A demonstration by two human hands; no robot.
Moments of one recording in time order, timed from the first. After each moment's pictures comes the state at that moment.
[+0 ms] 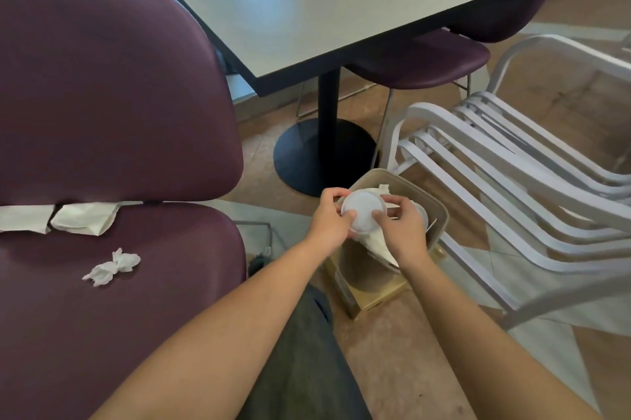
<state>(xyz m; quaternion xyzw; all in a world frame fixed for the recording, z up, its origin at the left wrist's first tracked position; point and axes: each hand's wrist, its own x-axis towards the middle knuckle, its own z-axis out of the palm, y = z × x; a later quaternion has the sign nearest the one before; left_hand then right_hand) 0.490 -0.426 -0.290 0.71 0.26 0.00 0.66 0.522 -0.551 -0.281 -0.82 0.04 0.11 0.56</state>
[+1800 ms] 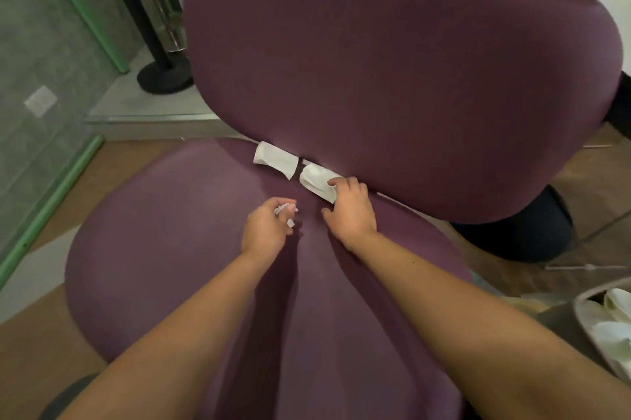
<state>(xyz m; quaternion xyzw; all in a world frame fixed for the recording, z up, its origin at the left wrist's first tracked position) 0.206 -0.084 -0.307 0.69 0.54 0.22 0.42 0.353 -0.147 -0.297 -0.85 -0.46 0.13 0.22</state>
